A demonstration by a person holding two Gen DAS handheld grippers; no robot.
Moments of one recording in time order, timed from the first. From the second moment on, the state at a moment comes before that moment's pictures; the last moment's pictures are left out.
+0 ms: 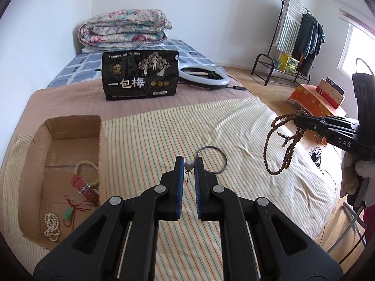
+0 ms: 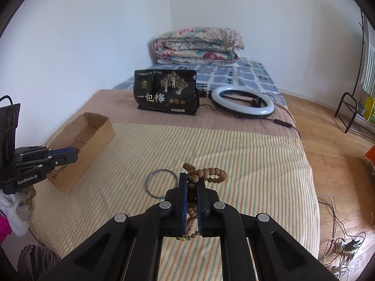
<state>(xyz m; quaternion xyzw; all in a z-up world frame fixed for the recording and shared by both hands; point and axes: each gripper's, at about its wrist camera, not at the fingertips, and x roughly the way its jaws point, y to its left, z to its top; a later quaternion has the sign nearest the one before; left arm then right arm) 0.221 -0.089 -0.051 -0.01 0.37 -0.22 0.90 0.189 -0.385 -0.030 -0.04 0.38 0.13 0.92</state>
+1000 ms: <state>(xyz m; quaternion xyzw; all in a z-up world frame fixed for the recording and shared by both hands) 0.183 0.033 -0.006 -0.03 0.31 -0.16 0.94 0.167 -0.252 0.041 -0.04 0.32 0.22 0.92</state>
